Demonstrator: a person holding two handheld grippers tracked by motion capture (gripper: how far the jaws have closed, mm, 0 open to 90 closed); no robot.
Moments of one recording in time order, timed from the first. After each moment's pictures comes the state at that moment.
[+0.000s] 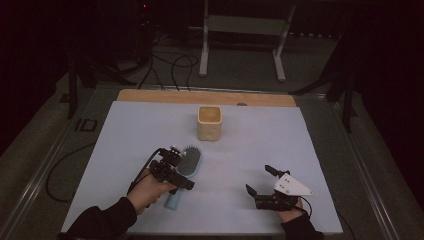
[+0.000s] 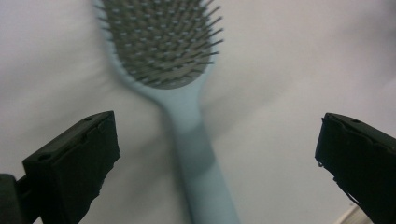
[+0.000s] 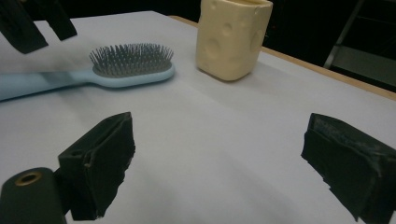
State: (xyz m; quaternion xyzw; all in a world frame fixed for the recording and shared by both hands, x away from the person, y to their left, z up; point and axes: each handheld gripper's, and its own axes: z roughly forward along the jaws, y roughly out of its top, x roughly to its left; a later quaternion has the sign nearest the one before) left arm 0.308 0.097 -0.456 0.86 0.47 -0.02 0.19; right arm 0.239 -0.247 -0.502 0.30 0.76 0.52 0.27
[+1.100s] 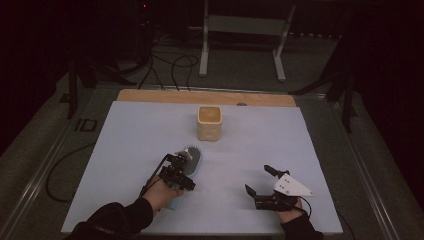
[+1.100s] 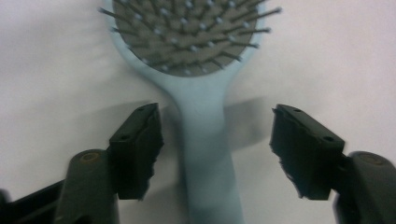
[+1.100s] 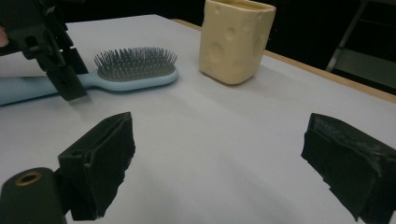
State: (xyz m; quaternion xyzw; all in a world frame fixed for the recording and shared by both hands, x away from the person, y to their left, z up) left arm 0.313 0.077 -0.486 0.84 0.53 0.01 0.11; right arm 0.238 -0.246 -0.501 0.30 0.76 0.52 0.27
